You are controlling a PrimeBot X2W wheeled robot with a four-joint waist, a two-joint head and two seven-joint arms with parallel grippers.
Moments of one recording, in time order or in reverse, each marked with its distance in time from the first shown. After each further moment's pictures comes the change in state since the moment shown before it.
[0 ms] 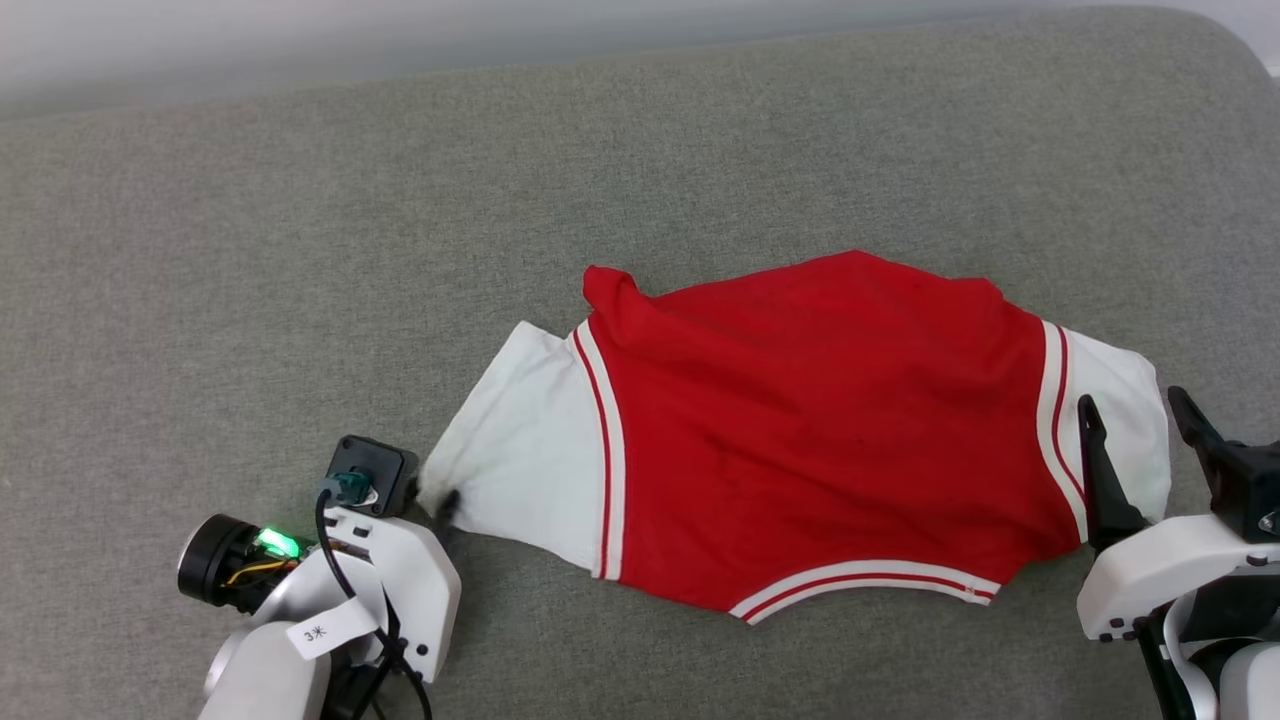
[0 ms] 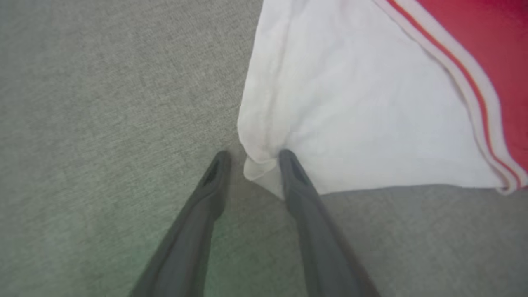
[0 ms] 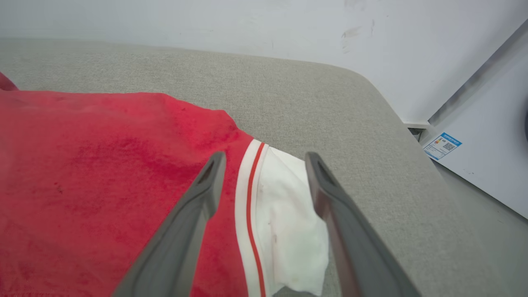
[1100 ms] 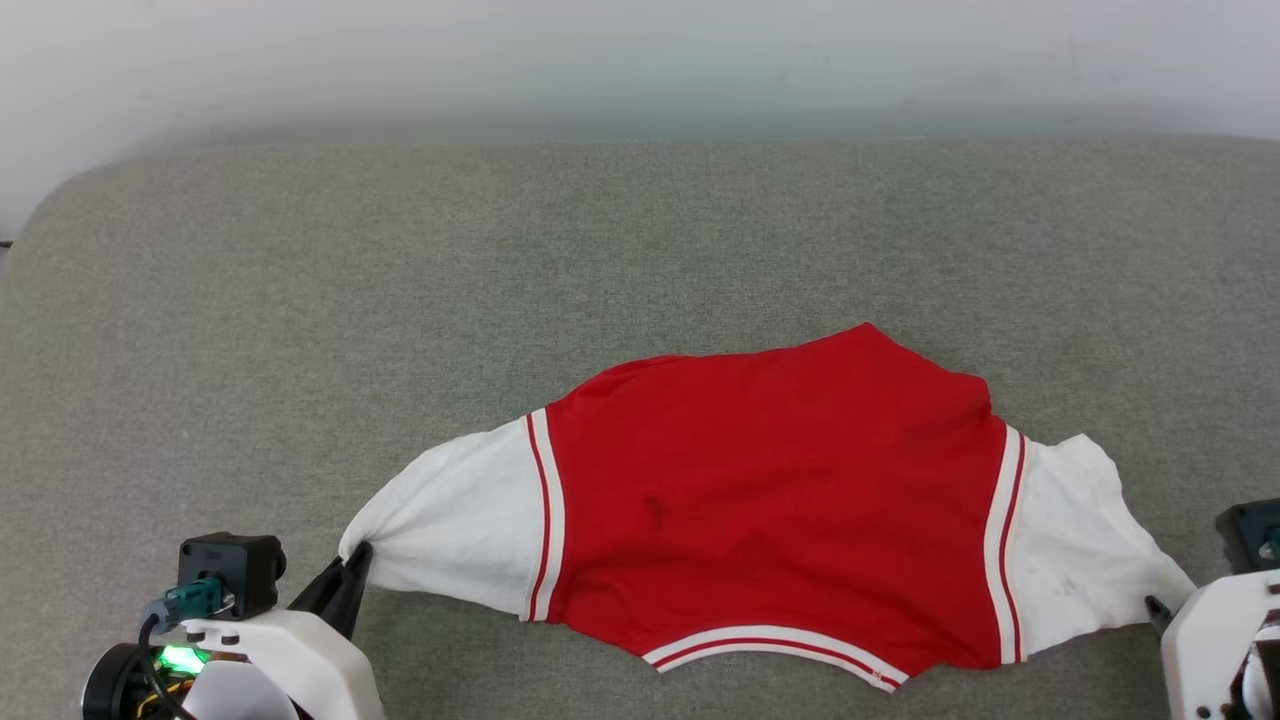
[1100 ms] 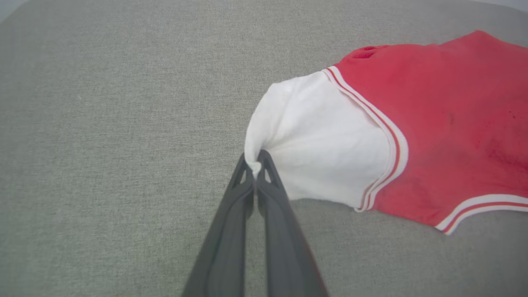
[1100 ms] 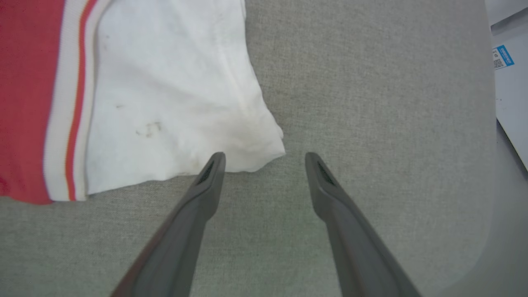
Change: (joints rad) left arm 0.278 -0.003 0.168 -0.311 -0.198 0.084 -0.087; right arm 0.108 -0.224 0.040 0.062 0.114 0.000 0.559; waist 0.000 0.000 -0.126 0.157
